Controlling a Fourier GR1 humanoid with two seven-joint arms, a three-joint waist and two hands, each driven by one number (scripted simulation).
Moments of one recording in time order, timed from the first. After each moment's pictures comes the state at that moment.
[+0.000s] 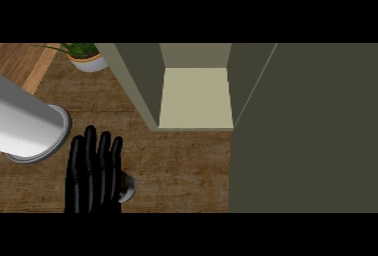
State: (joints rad) left arm 0.05 0.01 -0.76 -2.24 -0.40 0.81 0.37; right arm 0.15 -0.20 0.06 -2.38 -0.28 0.18 0.29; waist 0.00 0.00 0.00
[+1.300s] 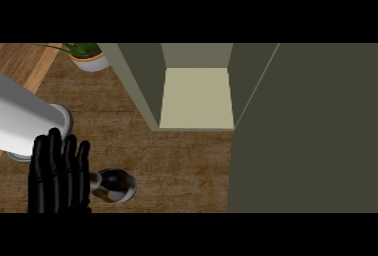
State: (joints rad) left arm 0.03 0.04 -0.71 -2.33 -0.73 0.81 0.75; right arm -0.01 -0.19 0.06 -2.41 -0.26 0.07 0.48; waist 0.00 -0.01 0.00
